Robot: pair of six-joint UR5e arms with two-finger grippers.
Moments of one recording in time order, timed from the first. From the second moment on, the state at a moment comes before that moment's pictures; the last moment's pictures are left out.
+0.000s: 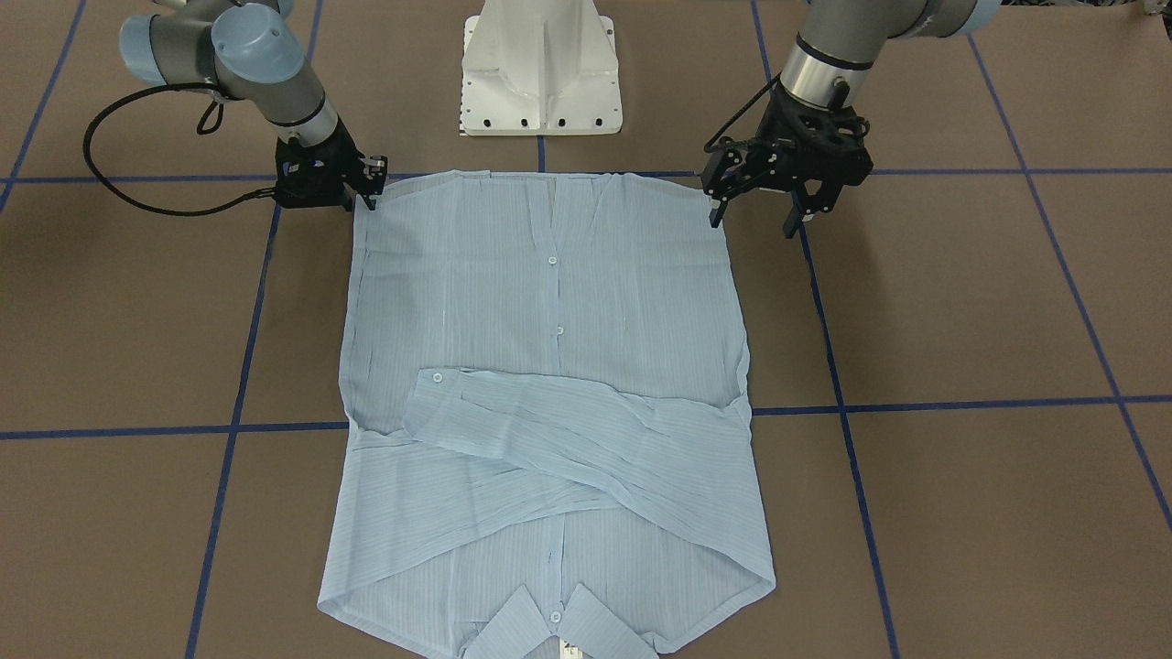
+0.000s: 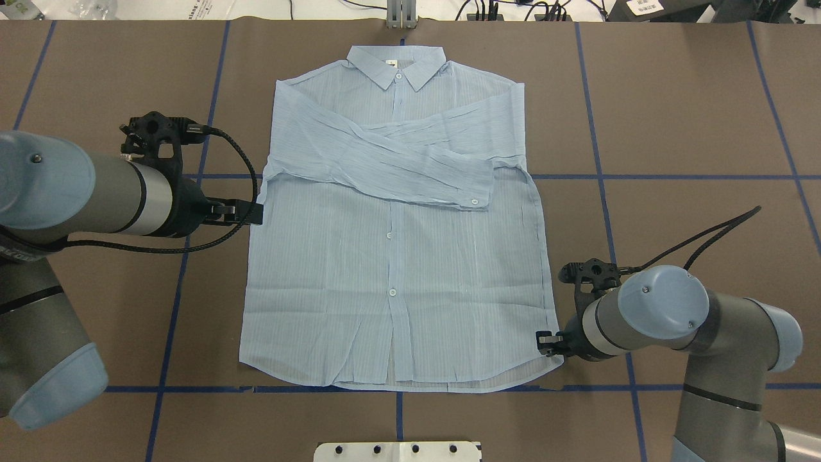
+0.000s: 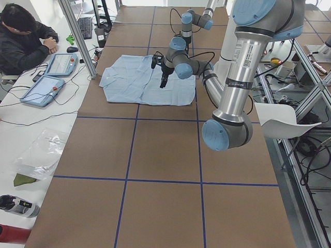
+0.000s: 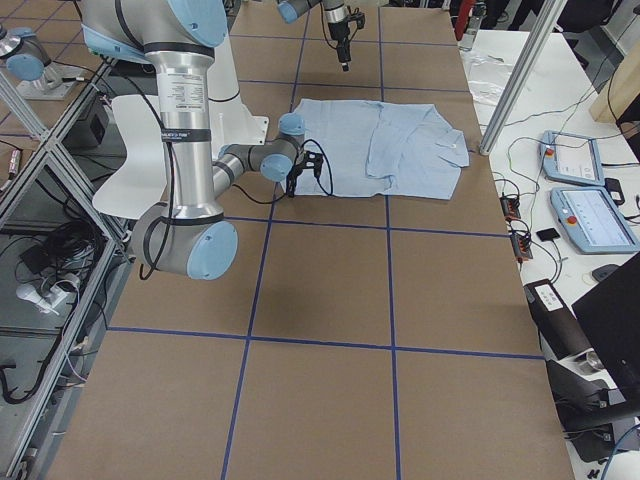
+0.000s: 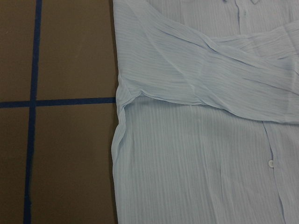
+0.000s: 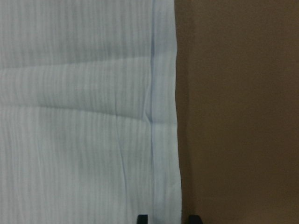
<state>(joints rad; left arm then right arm) -0.64 -1.84 -2.10 -1.75 -1.80 -1.12 0.37 -1.49 1.97 -1.26 1.90 1.32</state>
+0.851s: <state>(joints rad) -0.64 -1.84 -2.10 -1.75 -1.80 -1.12 0.37 -1.49 1.97 -1.26 1.91 1.32</state>
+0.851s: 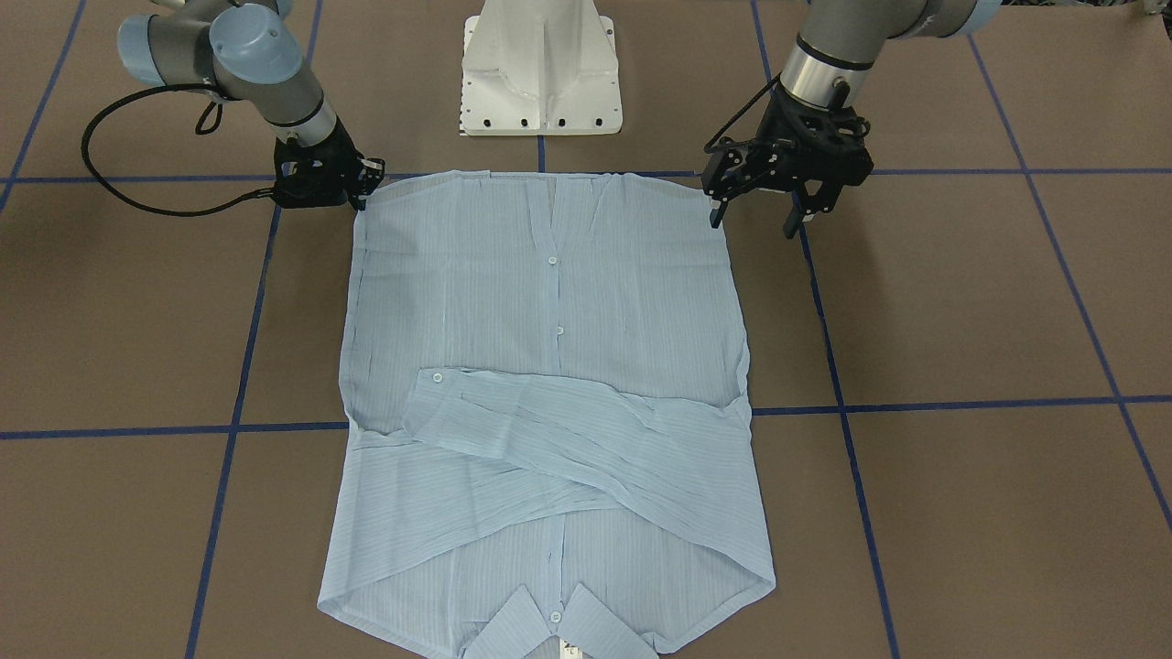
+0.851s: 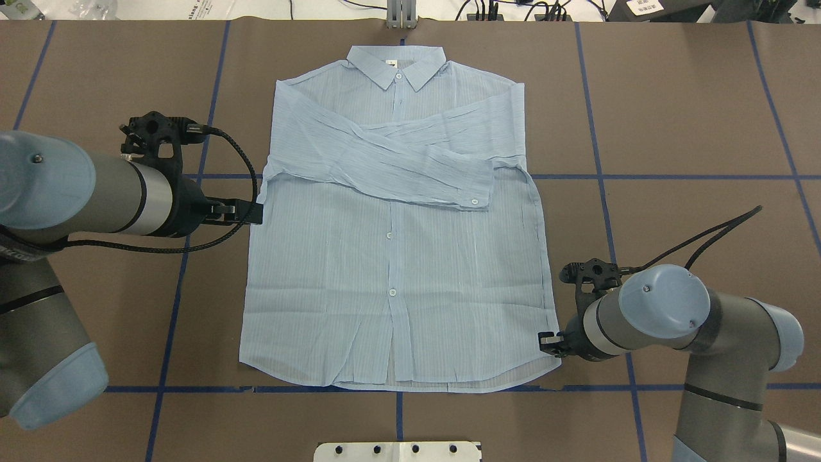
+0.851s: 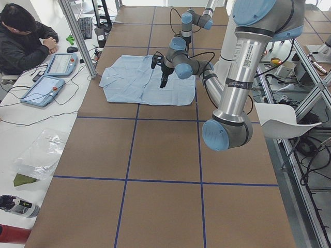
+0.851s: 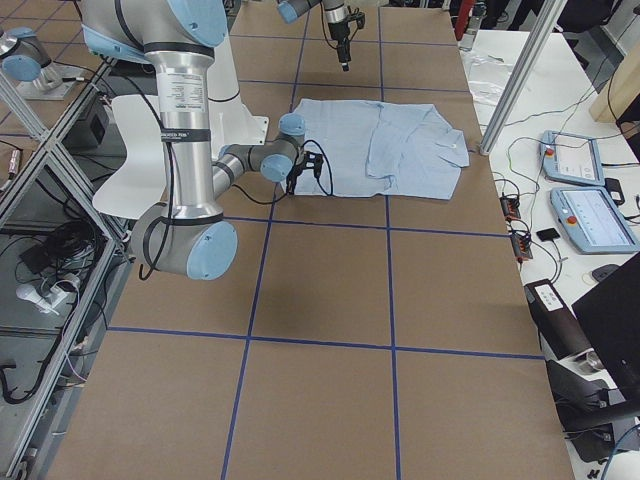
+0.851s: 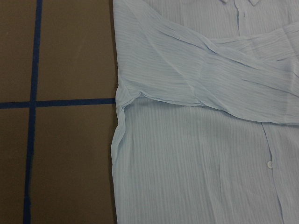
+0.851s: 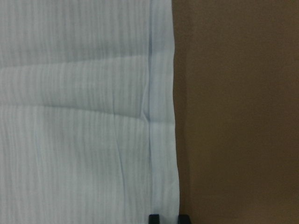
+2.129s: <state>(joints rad) -0.53 -1.61 -2.06 -2.09 -1.80 -1.39 0.39 -1.49 2.03 -1.26 1.91 1.32</state>
